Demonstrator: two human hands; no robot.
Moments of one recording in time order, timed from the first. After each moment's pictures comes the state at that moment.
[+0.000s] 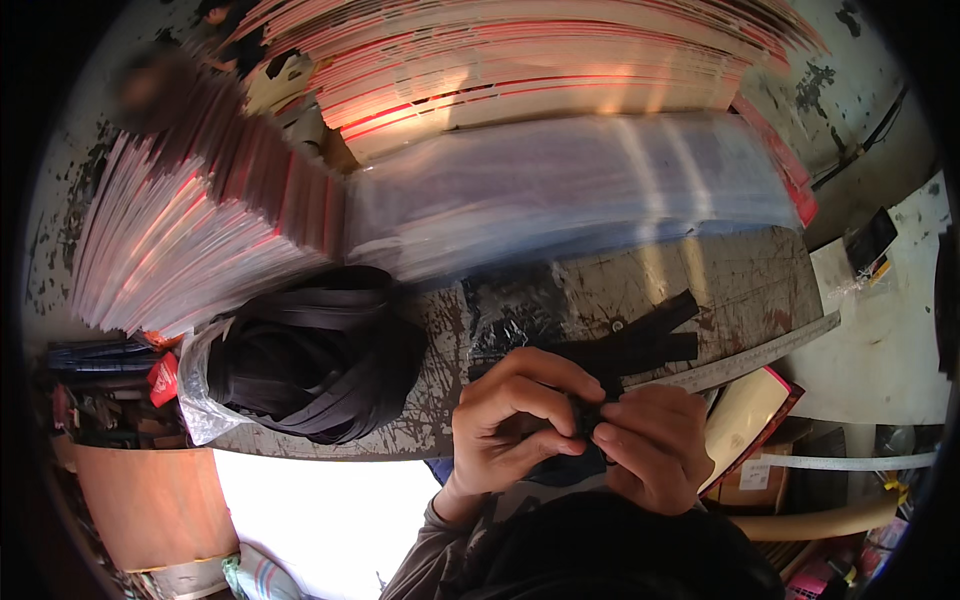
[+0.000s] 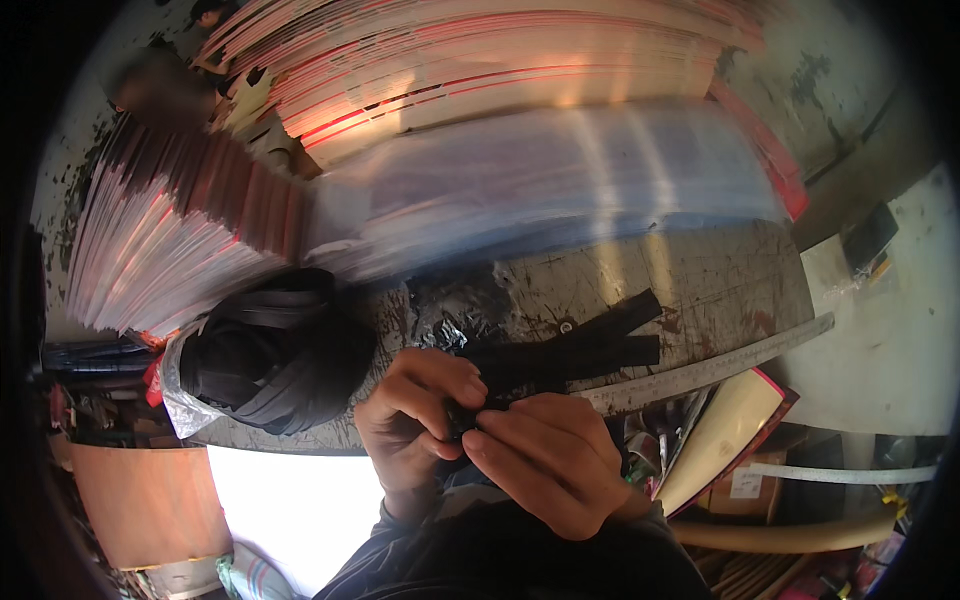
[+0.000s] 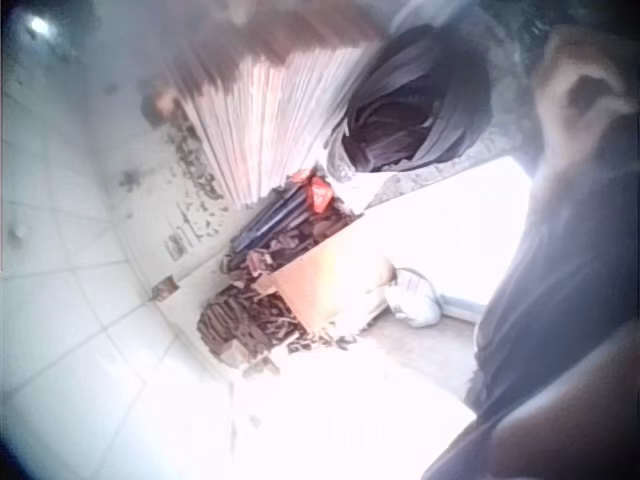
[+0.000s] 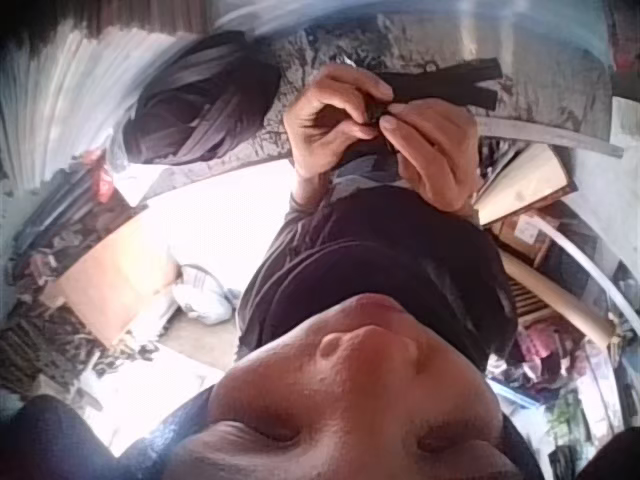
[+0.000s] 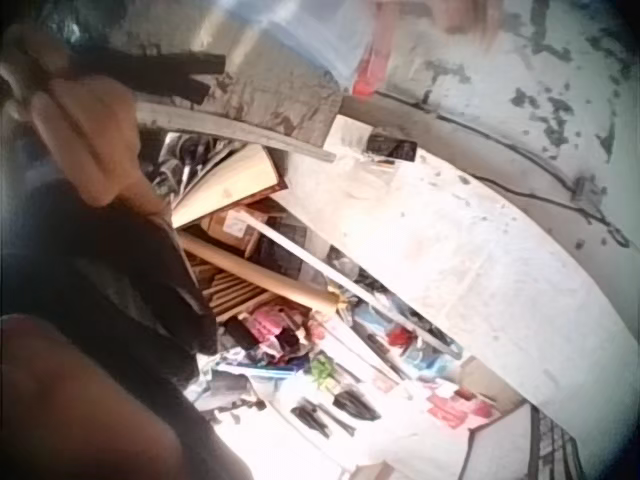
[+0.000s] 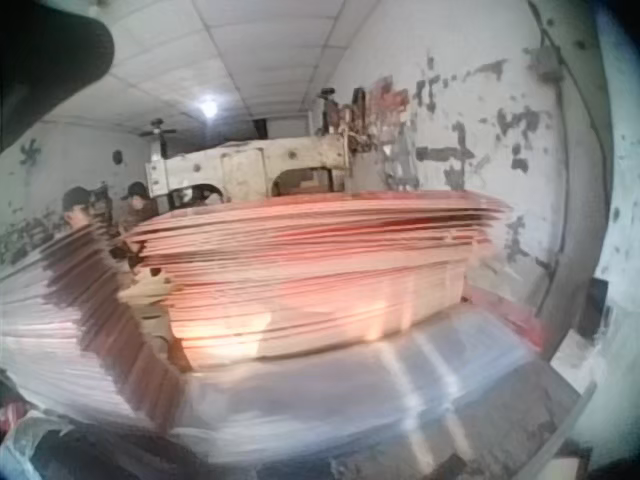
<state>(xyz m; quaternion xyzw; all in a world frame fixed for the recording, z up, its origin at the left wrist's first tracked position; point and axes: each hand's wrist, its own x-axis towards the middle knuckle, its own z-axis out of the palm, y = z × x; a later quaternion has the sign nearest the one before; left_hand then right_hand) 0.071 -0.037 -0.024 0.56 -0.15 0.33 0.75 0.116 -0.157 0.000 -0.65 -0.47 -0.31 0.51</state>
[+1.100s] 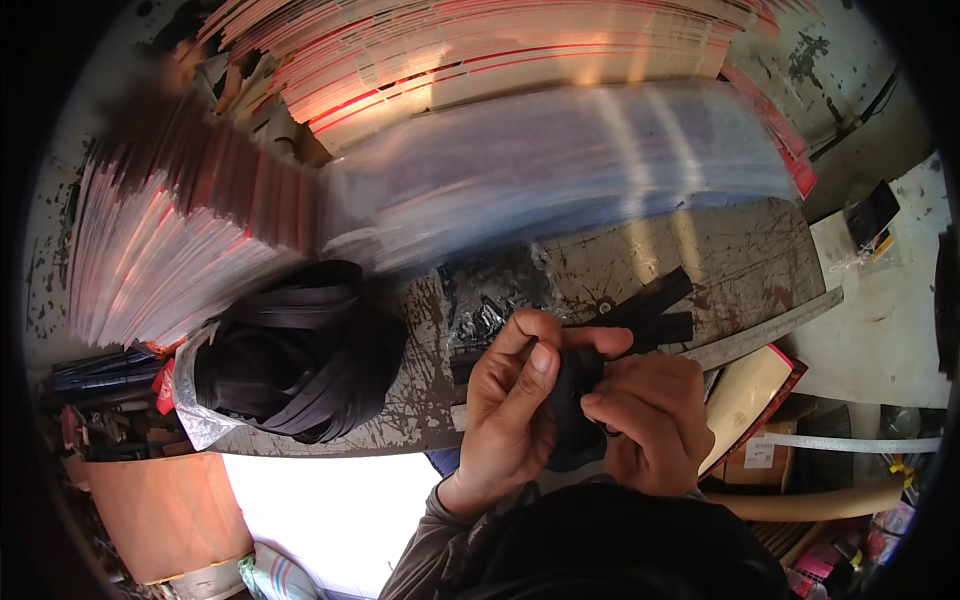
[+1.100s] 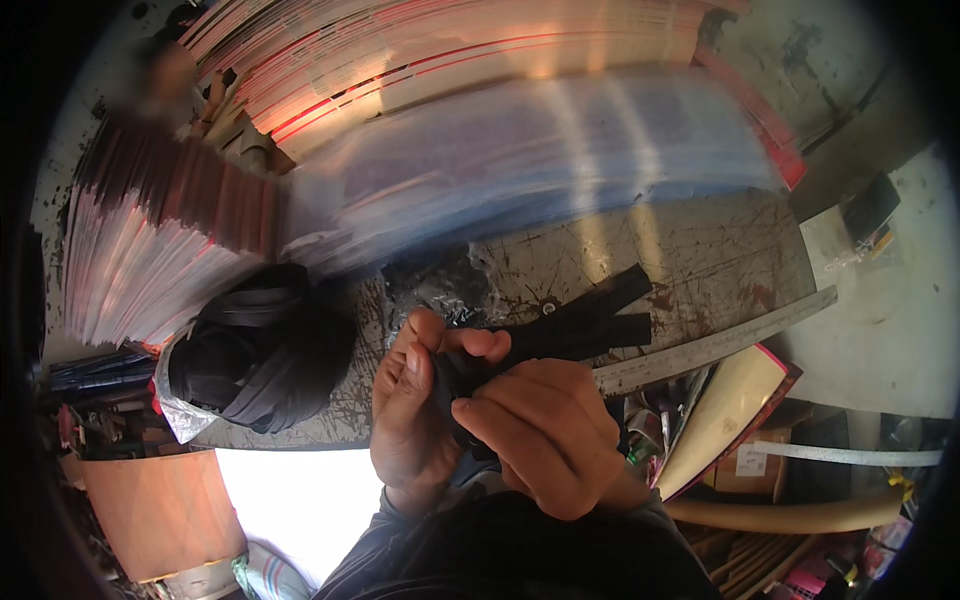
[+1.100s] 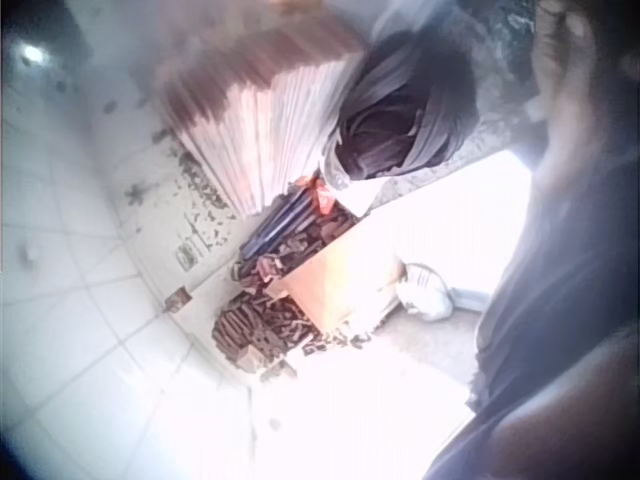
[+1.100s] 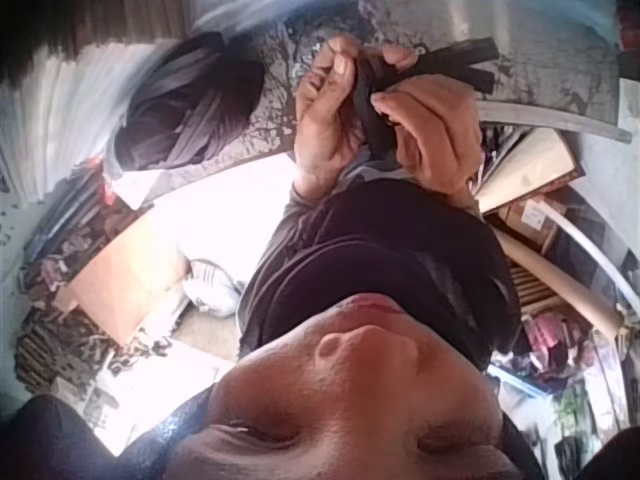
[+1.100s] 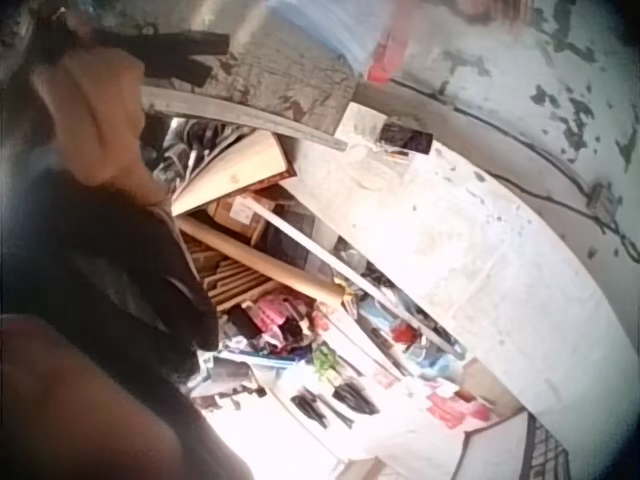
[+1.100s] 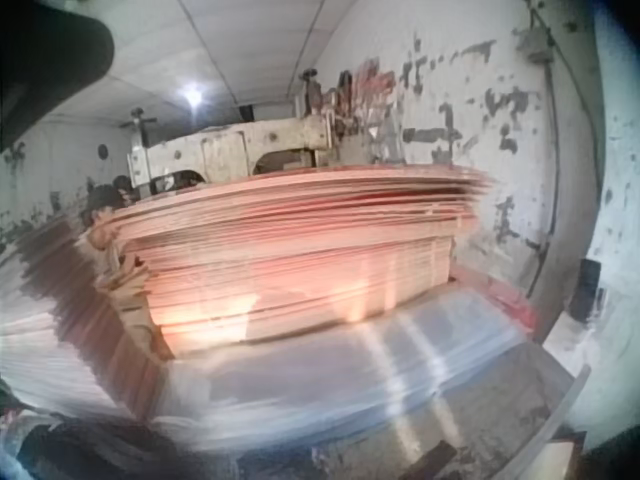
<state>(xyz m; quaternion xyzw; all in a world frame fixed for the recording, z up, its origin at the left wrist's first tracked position) 0.079 -0.062 -0.016 0.28 -0.03 0.12 0.95 0.129 -0.160 -0.013 -0.65 -0.44 -0.33 0.52</state>
